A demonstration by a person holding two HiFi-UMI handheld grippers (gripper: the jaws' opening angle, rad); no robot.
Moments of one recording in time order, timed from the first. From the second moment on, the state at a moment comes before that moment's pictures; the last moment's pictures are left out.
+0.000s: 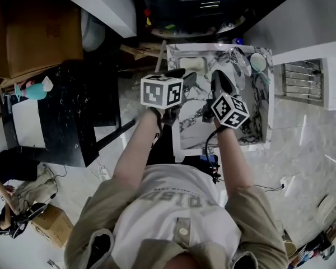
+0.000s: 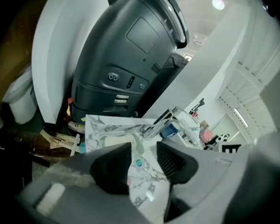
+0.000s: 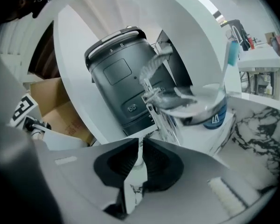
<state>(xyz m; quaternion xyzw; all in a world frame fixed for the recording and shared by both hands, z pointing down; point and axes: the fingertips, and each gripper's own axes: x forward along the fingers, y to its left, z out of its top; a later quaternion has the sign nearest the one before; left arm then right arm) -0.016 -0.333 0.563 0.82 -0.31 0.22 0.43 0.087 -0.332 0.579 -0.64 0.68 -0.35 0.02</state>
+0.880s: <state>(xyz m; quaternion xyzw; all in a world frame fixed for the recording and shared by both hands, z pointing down) -0.082 -0.187 0.381 0.84 -0.51 0.01 0.18 0.143 -0.152 0.371 -0.59 0.79 -0.16 0.08</state>
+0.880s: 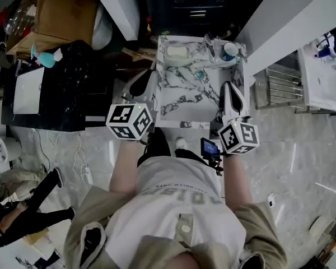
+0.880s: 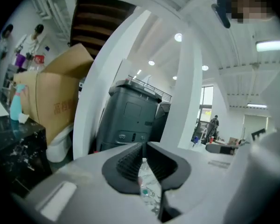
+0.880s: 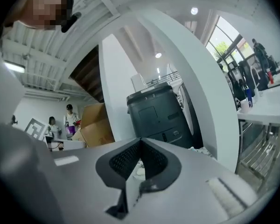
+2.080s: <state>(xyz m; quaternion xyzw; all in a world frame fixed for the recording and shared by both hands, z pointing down) -0.073 -0.061 0.299 0.81 -0.58 0.03 -0.02 0.152 -0.052 0.292 -0.58 0.82 -0.01 0.05</state>
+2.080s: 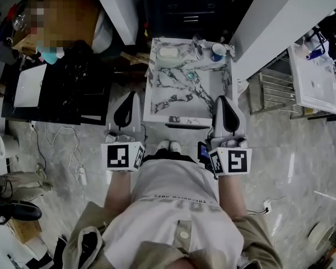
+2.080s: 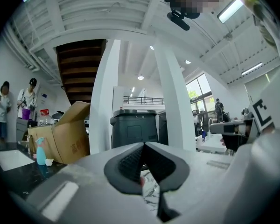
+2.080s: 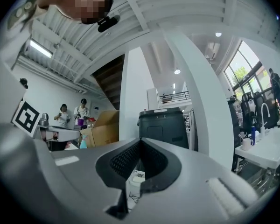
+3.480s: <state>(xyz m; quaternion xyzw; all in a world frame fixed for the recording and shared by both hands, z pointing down) -0.092 -0.061 0.317 0.83 -0.56 0.03 0.03 0.125 -0.033 0.294 -0.61 0.79 0.01 0.03</state>
